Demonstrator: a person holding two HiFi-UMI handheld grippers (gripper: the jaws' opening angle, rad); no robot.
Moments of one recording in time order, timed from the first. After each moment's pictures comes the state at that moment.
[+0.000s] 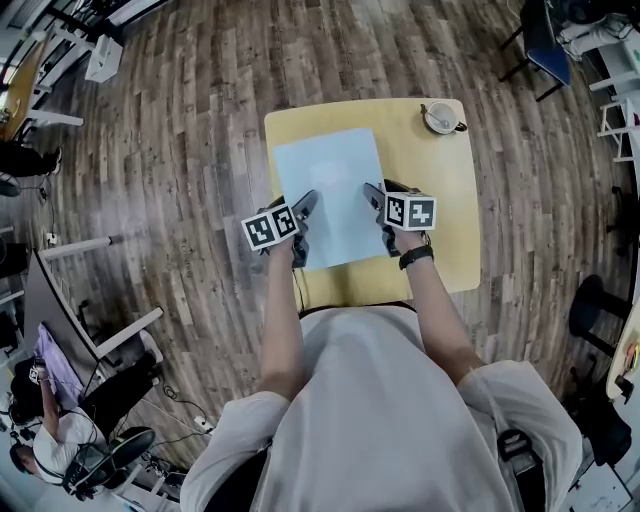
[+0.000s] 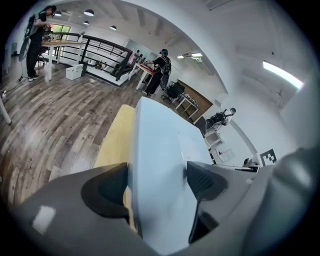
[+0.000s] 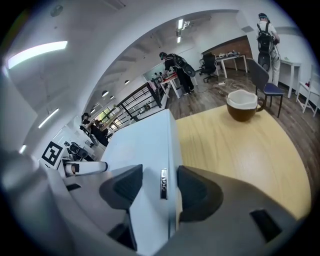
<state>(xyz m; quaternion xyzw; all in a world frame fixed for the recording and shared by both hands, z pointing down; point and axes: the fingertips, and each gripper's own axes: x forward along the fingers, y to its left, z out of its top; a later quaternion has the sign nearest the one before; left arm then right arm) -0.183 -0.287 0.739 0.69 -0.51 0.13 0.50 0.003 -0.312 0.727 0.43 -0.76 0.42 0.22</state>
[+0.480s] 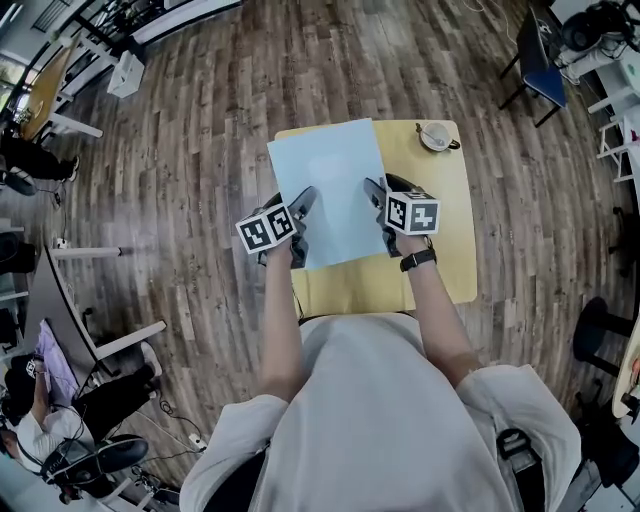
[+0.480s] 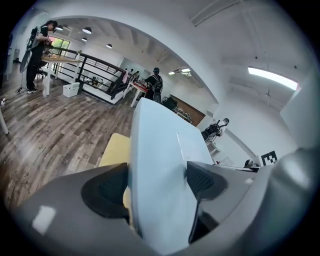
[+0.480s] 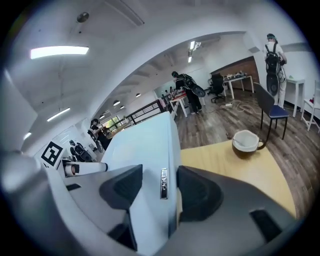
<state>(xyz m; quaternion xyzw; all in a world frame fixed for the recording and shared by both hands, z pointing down) -0.183 -0.303 0.649 0.72 -0.54 0.07 0.43 0.000 -0.333 0.632 0.44 -0.82 0.33 0.16</state>
